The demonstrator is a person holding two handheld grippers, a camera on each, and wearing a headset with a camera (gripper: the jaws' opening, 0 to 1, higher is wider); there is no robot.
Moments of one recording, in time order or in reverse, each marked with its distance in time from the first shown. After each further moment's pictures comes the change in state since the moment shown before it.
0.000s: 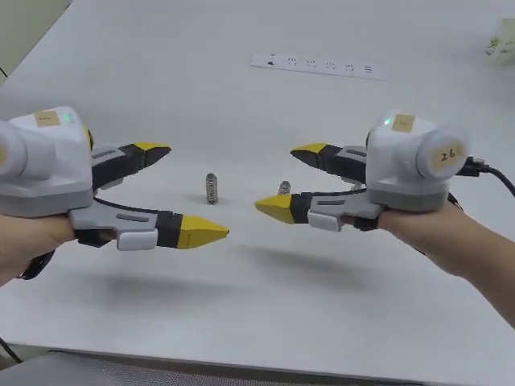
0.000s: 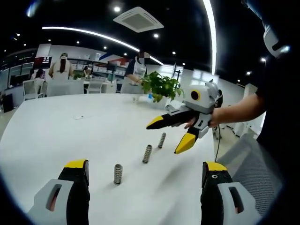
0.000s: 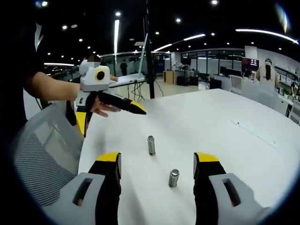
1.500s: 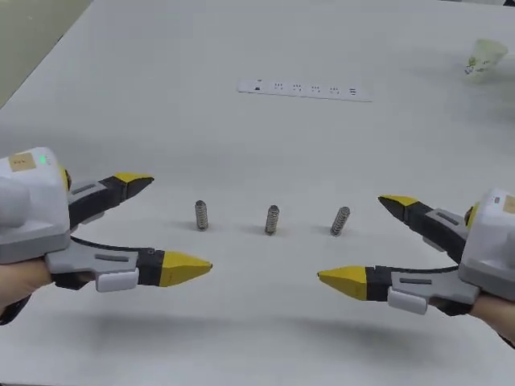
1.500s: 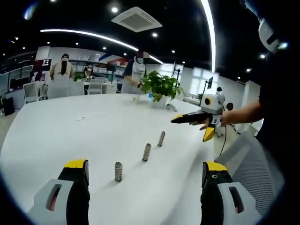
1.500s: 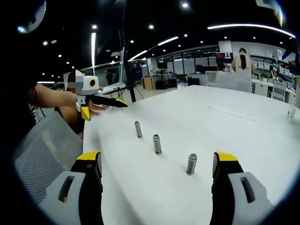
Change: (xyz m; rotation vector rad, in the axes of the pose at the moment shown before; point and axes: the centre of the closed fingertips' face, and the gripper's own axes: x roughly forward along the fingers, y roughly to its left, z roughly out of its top) left arm -0.011 -0.004 0.000 0.022 0.011 0.015; right arm -0.091 -0.011 -0.038 0.153 -0.062 -0.170
